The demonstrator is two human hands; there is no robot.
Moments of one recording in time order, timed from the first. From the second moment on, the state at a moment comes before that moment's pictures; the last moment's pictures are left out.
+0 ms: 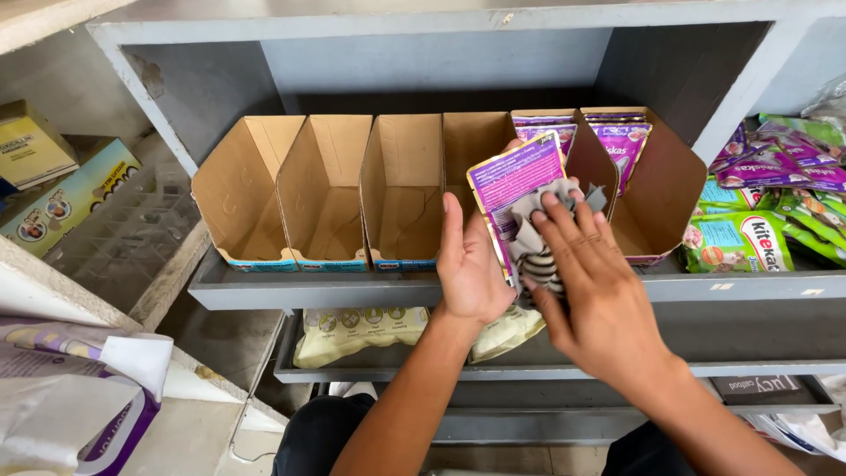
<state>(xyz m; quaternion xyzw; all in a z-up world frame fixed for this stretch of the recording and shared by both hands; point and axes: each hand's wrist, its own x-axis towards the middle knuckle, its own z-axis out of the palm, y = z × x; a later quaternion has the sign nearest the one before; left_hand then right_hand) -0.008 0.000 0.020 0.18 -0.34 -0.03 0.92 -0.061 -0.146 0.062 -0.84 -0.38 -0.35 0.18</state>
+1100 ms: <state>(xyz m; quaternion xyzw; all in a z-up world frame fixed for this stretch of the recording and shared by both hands) -0.005 0.002 0.031 0.15 -0.35 -0.05 0.92 -0.062 -0.165 0.035 -0.84 -0.43 -0.31 0.12</state>
